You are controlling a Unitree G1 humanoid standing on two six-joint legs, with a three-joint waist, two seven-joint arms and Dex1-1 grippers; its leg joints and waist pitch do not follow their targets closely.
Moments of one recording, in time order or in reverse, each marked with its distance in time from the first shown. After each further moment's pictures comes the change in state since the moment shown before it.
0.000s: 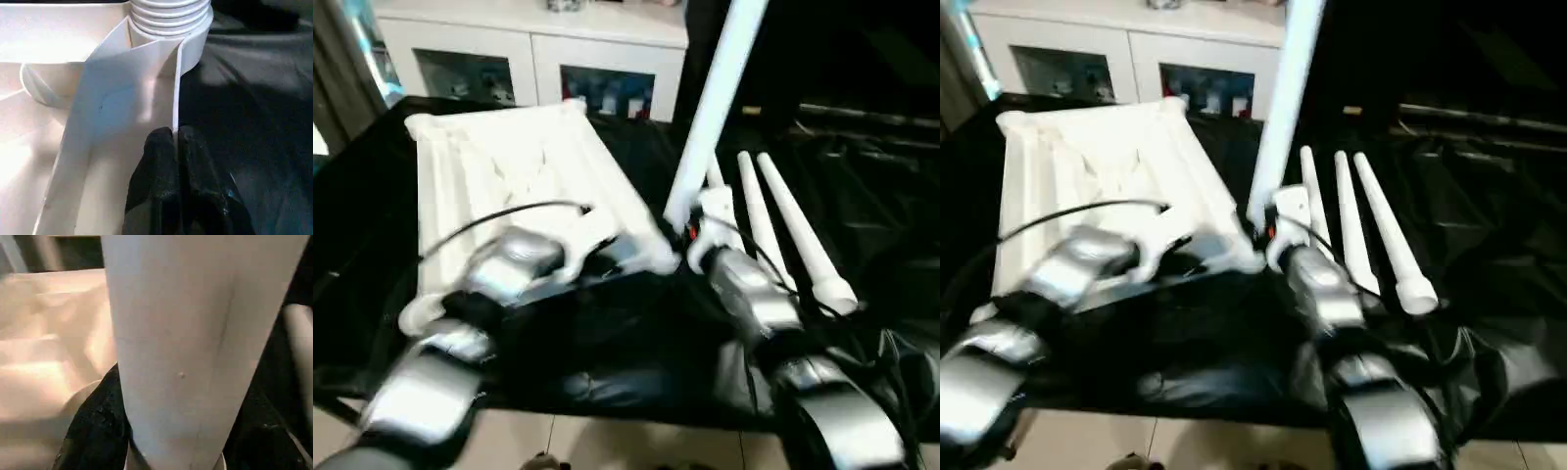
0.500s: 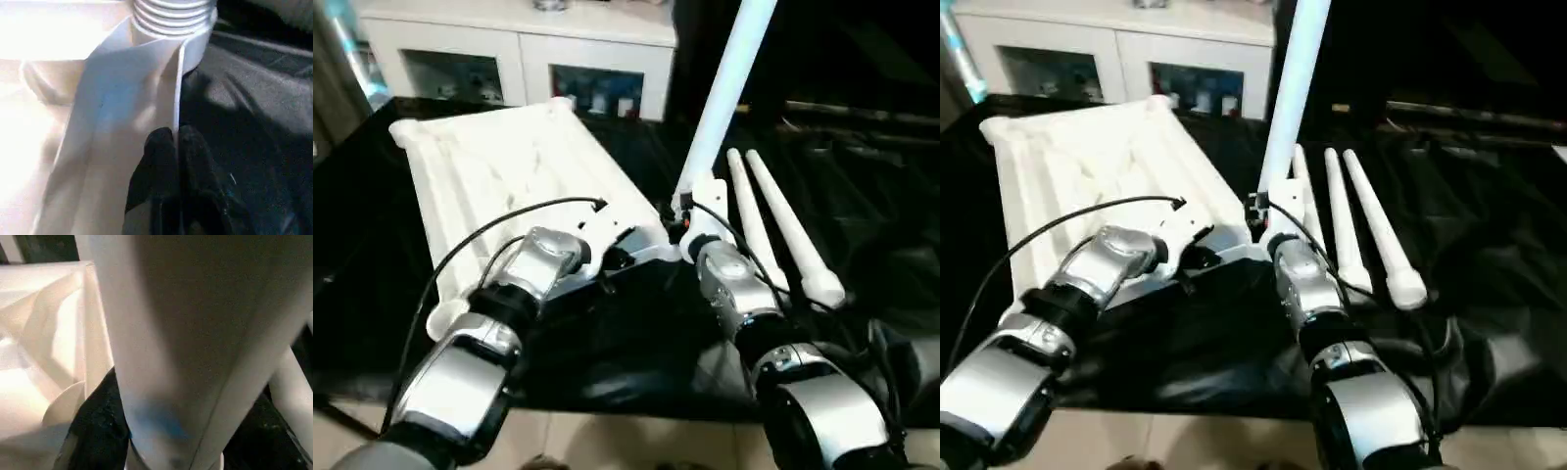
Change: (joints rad) left arm -0.016 -0.051 0.022 0.008 0.012 0.075 0.094; right arm -0.050 0.038 -0.027 0.054 -0.055 -0.001 -0.134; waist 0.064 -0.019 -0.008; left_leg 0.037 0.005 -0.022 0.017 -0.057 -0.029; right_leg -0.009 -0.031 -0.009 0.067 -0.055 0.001
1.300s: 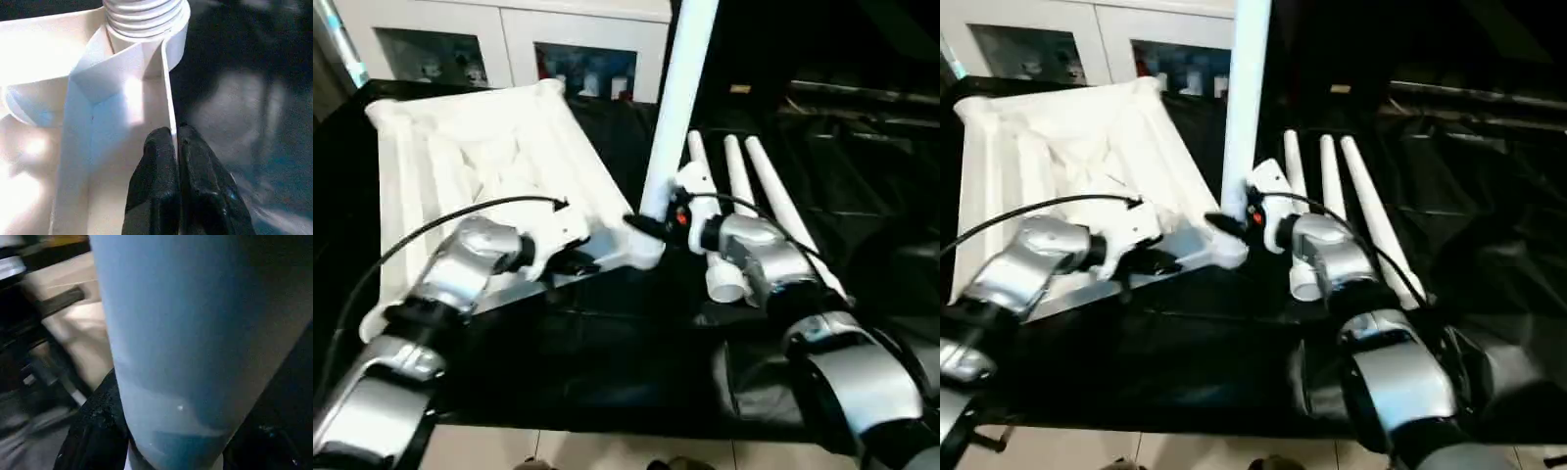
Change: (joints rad) left arm 0.178 0.326 -0.027 -0.323 -0.046 -0.190 -0.427; right arm -0.048 -0.201 0.121 -0.081 -0.002 0.107 0.922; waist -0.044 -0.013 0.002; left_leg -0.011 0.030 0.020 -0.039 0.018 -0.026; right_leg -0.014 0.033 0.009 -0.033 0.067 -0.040
